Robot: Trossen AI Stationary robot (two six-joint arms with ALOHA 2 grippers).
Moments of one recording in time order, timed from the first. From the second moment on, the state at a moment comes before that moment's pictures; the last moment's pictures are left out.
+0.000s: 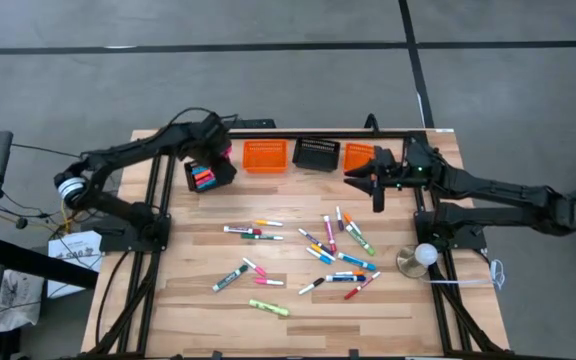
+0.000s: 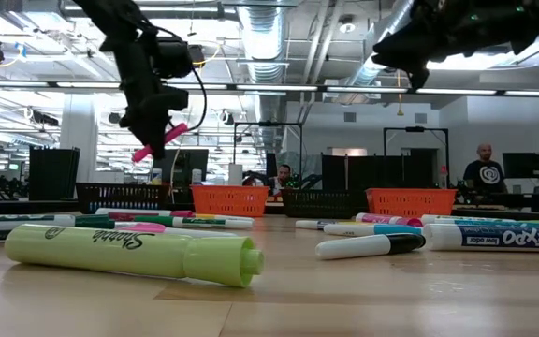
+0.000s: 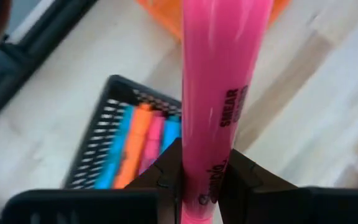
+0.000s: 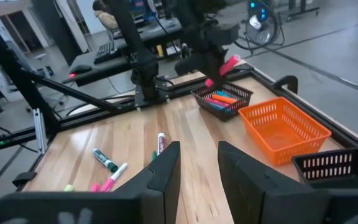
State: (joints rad) left arm 0.66 1.39 1.00 -0.80 -0.04 0.03; right arm -0.36 0.78 0.54 0.05 -0.28 0.13
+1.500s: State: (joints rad) left arm 0.81 1.66 1.03 -0.93 -0.10 0.49; right arm -0.36 0.76 0.53 0.11 -0.16 0.17
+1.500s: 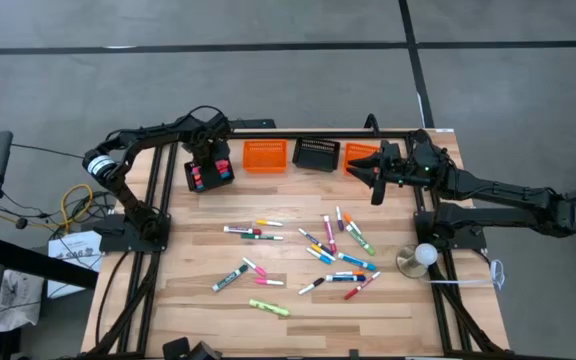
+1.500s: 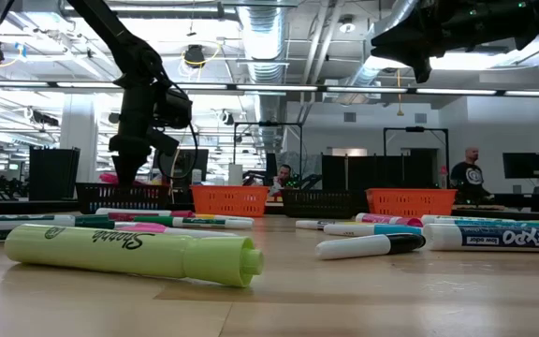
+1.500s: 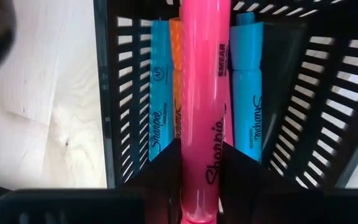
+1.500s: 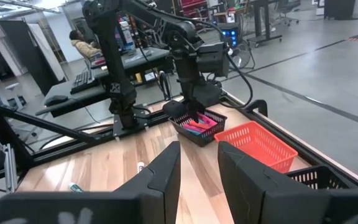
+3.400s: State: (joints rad) left arm 0.38 0.86 0.98 -0.43 0.07 -0.12; right arm -0.36 0.76 0.53 0.11 -0.25 0.28
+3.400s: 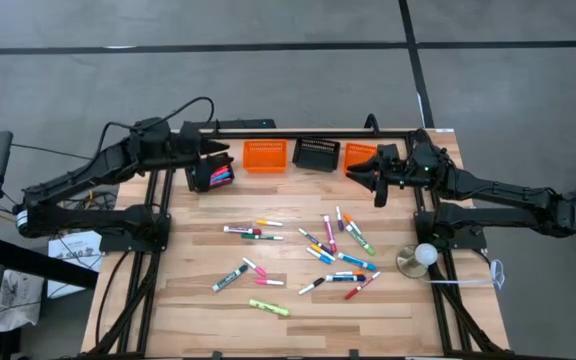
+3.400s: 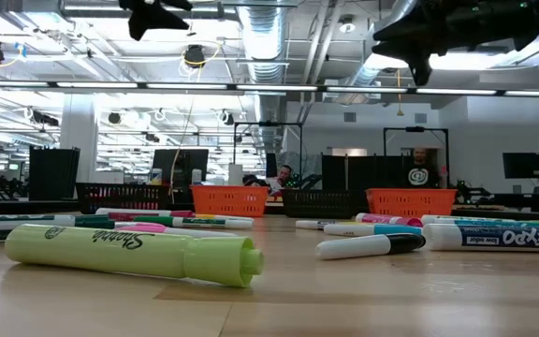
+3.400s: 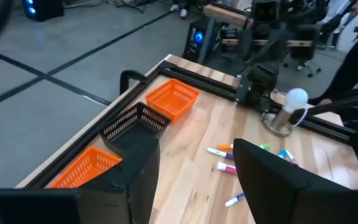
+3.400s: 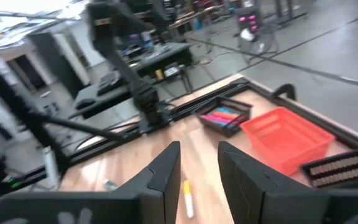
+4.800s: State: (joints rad) left arm 0.25 0.33 0.48 -0.22 0.03 -0.31; right arm -0.06 1.19 0.95 -0.90 -0.11 0.52
